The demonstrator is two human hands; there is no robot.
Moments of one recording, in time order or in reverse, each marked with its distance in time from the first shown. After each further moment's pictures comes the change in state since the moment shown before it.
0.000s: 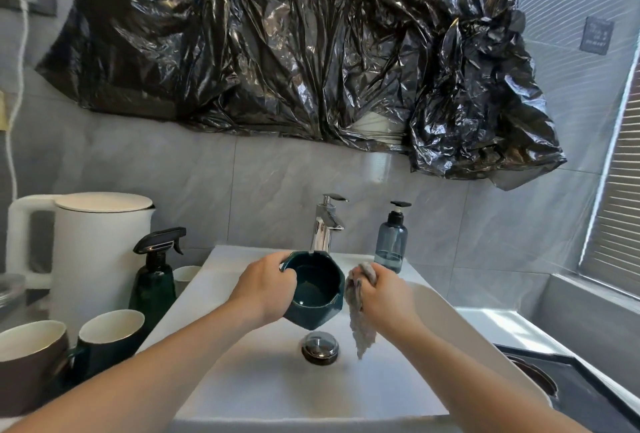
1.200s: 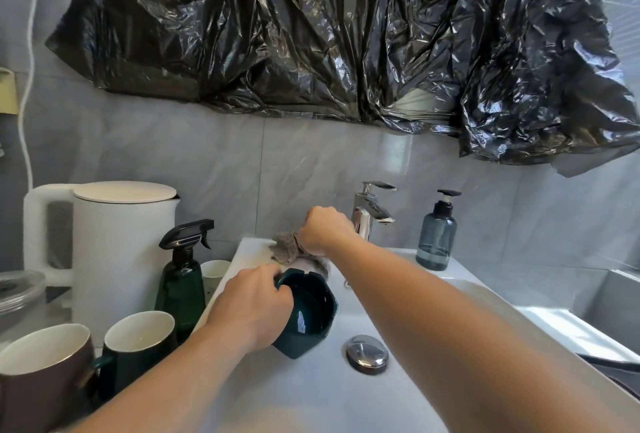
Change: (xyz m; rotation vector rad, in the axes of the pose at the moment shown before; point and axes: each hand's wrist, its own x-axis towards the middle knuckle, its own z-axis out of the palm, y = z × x) left_hand 0.003 -0.069 -0.042 0.343 0.046 -0.083; right_hand 0.110 -0.122 0.125 -0.544 -0.241 -0.165
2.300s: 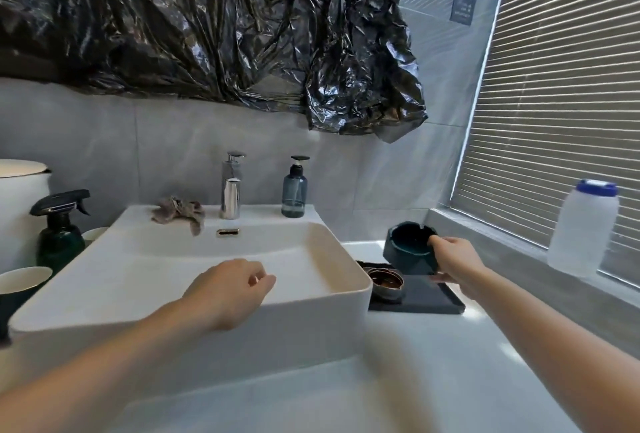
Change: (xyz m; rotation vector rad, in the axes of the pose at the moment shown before) left_hand -0.136 0.159 0.048 0.160 -0.301 0.246; right_hand -0.299 0.387 -0.135 0.770 0.358 0.750
